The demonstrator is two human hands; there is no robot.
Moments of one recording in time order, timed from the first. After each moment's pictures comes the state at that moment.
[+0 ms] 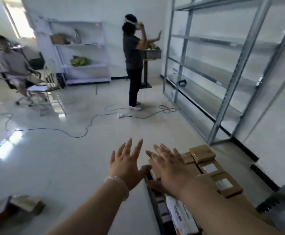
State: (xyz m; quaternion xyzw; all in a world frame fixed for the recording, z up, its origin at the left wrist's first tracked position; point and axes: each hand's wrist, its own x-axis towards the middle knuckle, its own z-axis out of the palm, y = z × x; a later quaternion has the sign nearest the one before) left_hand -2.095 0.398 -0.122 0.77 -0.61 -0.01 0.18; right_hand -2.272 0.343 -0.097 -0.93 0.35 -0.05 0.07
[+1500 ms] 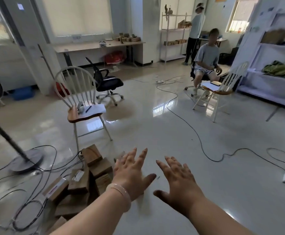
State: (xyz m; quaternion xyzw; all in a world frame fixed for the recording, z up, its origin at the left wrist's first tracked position) left_hand -1.614 0.479 -0.133 0.98 -0.08 -0.06 0.17; right_hand -1.644 0.292 -0.137 -0.98 -0.13 0.06 0.11
